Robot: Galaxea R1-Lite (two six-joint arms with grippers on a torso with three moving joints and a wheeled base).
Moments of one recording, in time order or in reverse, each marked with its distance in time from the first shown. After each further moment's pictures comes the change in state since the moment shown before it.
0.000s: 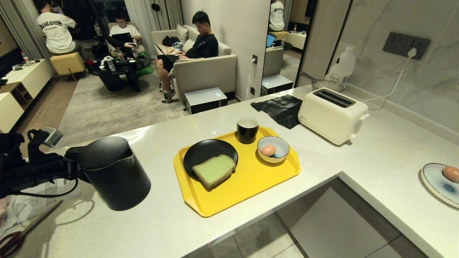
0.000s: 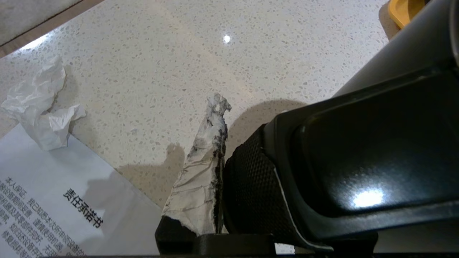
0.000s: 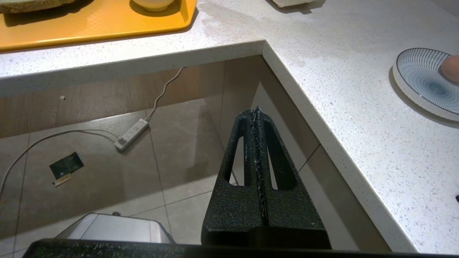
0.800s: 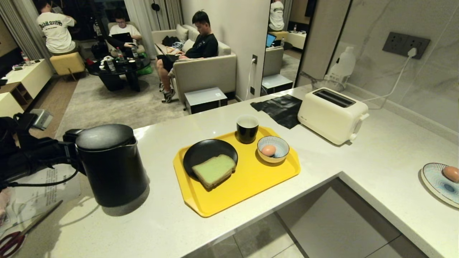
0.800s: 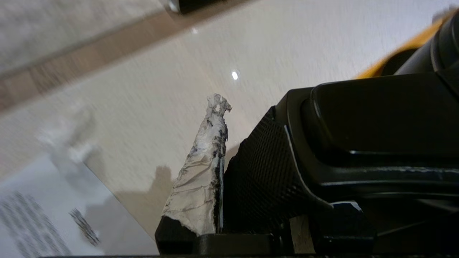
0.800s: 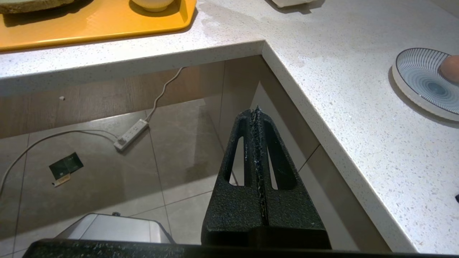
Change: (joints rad) left arm -0.063 -0.159 0.073 -0.134 0.092 -0.220; right arm 0.000 0.000 0.000 0.000 0.000 0.000
